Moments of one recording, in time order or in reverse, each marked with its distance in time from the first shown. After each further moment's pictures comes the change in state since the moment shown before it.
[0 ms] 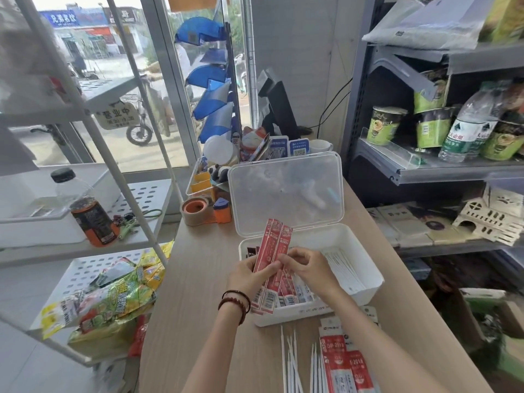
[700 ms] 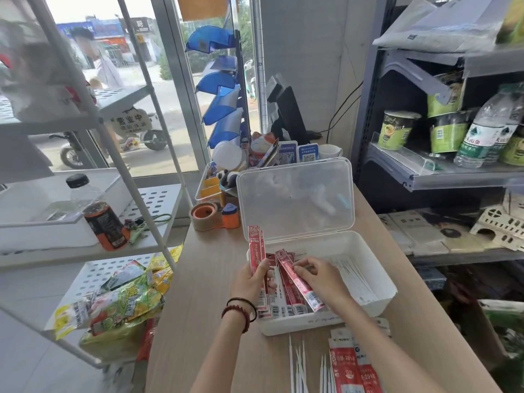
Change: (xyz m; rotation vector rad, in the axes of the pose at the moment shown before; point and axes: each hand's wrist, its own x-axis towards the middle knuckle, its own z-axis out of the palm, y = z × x) left_hand 0.003 0.001 -0.004 -0.170 0.112 -0.042; right_hand 0.014 0.021 0.000 -0.258 0.048 0.091
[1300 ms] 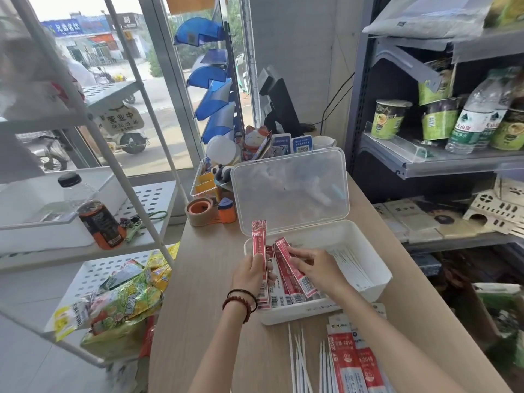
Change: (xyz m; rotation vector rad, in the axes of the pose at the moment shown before) left_hand 0.000 -0.001 0.004 0.100 -0.006 -0.016; right_hand -0.008 -0.009 -0.002 0.048 -0.040 -0.024
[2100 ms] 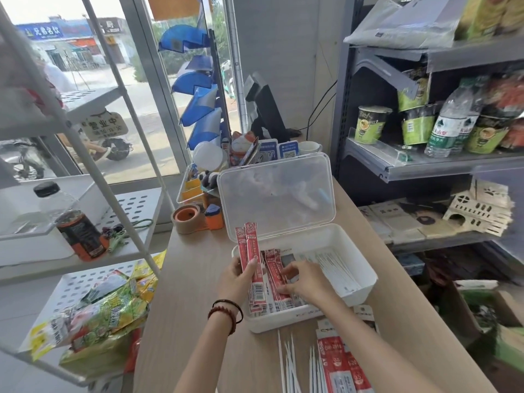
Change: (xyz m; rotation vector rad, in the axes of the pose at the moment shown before) left_hand 0.009 -0.010 -0.003 -0.091 0.004 0.054; right_hand -0.005 -0.004 0.003 -0.314 -0.057 0.138
